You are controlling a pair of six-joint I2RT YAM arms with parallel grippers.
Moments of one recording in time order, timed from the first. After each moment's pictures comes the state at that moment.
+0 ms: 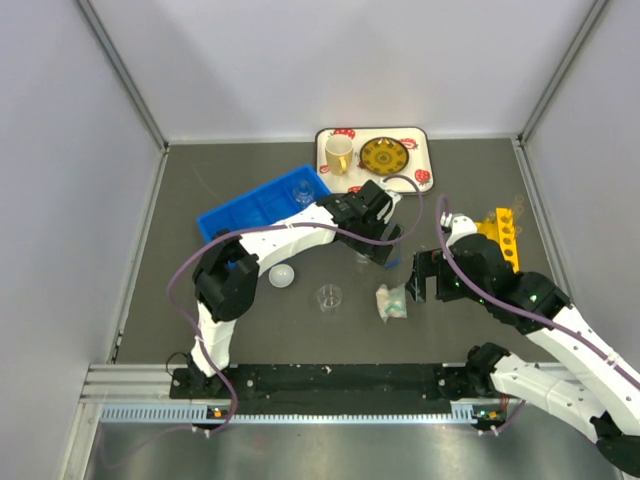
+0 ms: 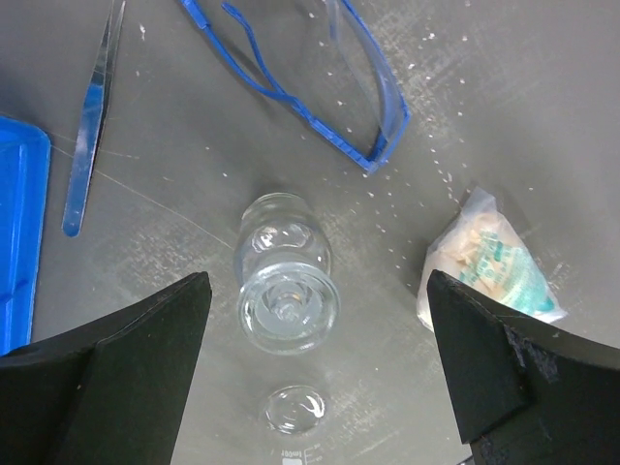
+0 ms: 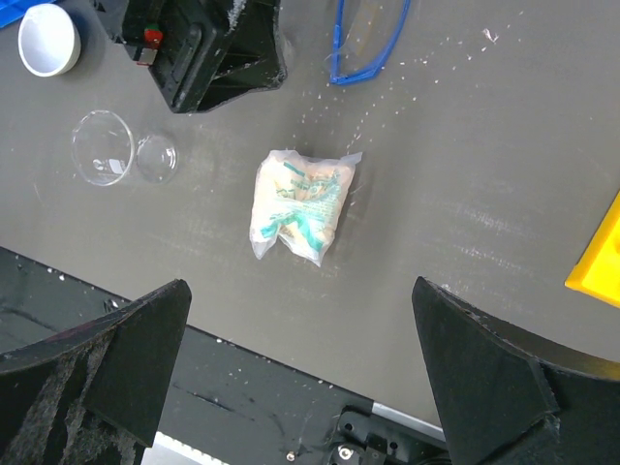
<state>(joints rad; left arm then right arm) -0.87 1.99 1.67 -0.68 0.03 -0.23 0.71 0.73 0.90 -0.91 0.15 0.44</state>
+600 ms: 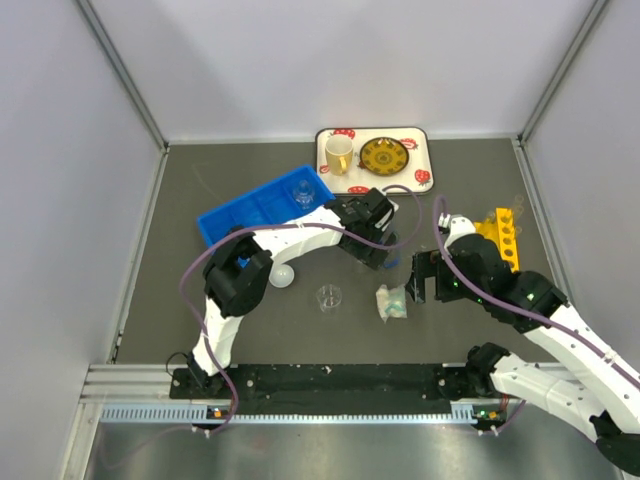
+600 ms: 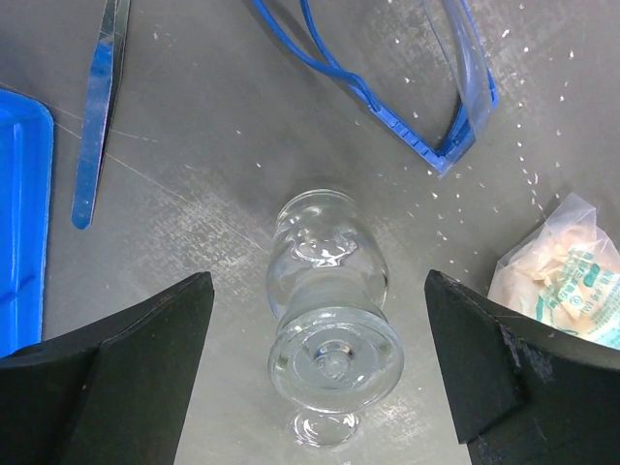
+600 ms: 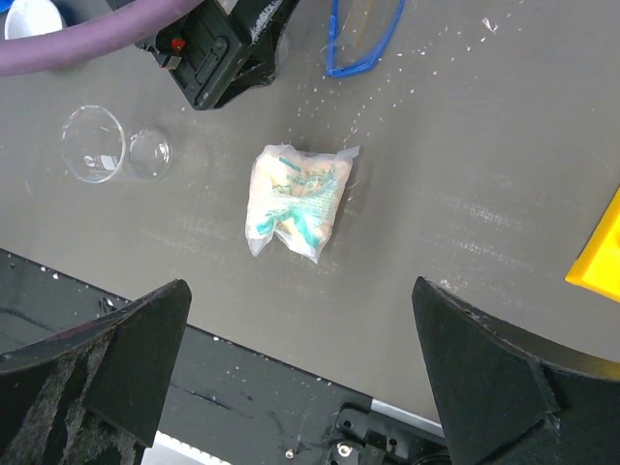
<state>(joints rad) -0.87 2.07 1.67 -0.70 -0.05 -0.21 0.71 0.74 0.90 -0.92 0.15 0.44</state>
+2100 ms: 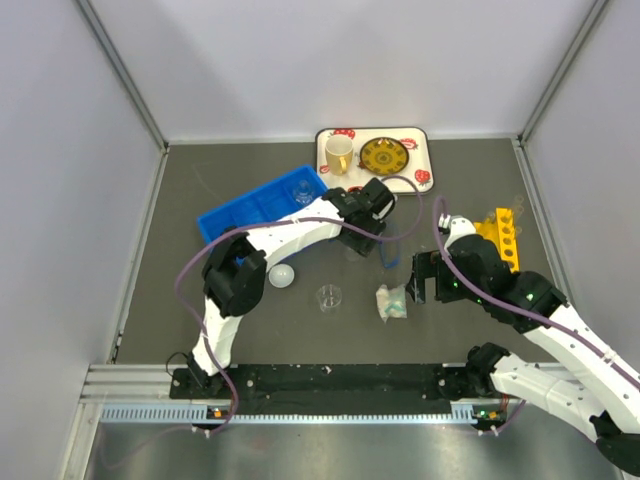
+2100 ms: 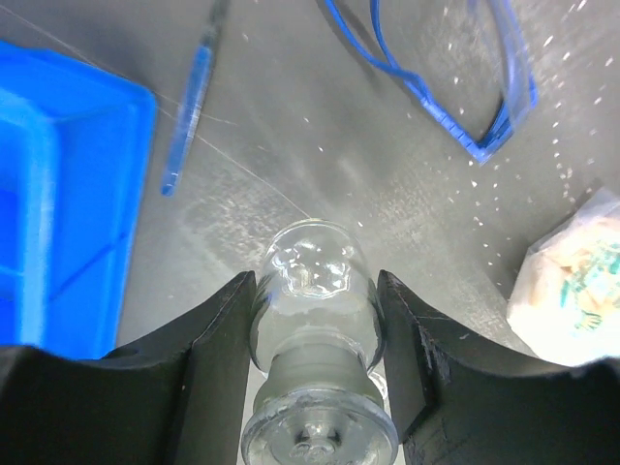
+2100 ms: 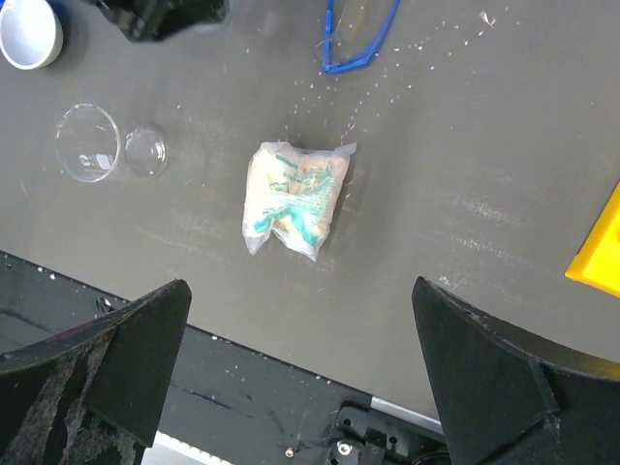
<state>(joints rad) -0.86 2.07 1.75 -0.82 -0.13 -0.18 0.71 0.74 0.89 -0.92 0.16 0.45</state>
